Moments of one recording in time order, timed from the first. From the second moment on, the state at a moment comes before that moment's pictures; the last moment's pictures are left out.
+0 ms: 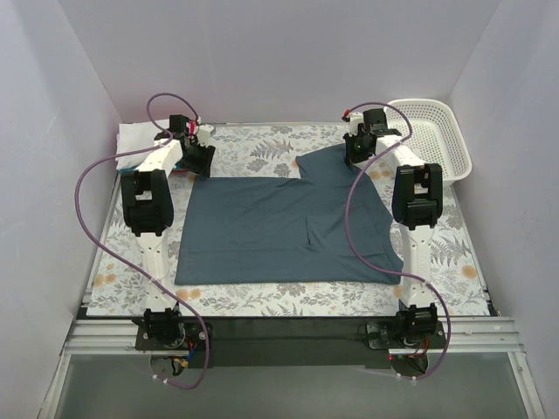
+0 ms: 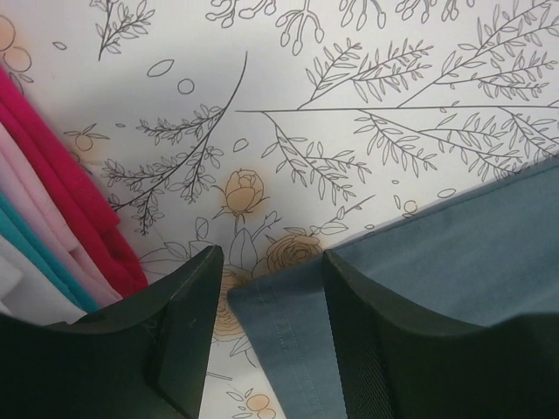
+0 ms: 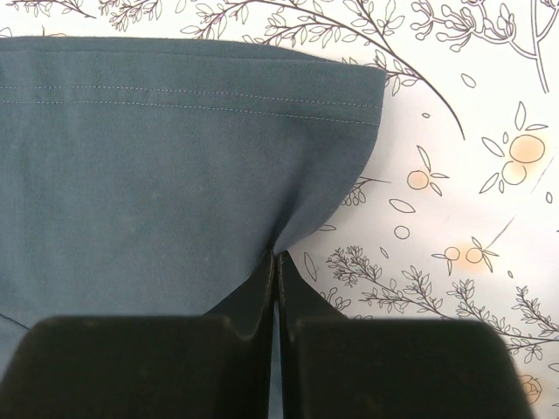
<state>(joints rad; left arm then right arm) 0.00 2.32 1.89 -0.63 0.24 0.37 0.14 2.42 2.01 -0.50 -0.31 -0.19</state>
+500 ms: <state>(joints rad) 0.06 2.35 2.04 -0.81 0.41 0.47 0.14 2.42 2.01 -0.50 -0.31 -0.20</state>
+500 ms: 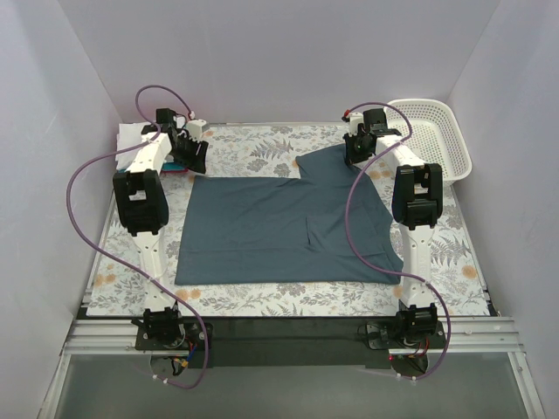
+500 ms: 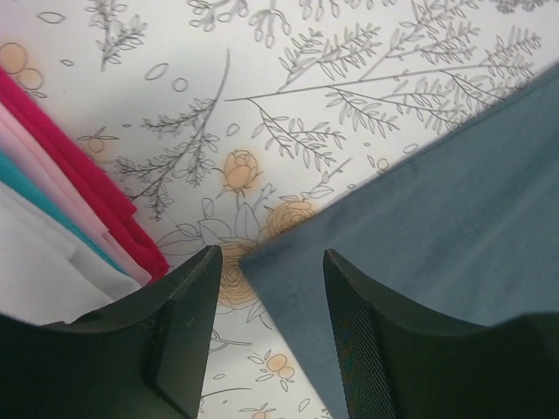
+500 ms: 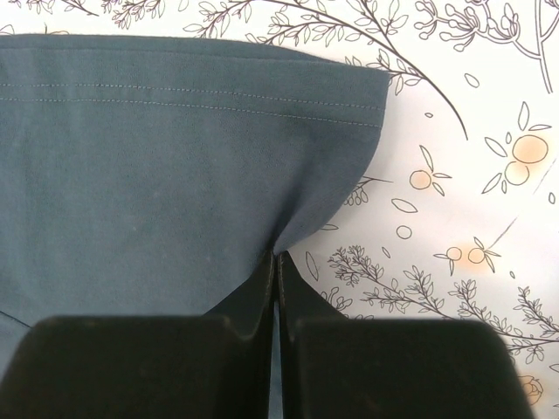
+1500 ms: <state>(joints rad) 0.05 2.35 1.94 -0.74 0.41 0.65 0.14 2.40 2.01 -0.54 -0.36 -0.21</state>
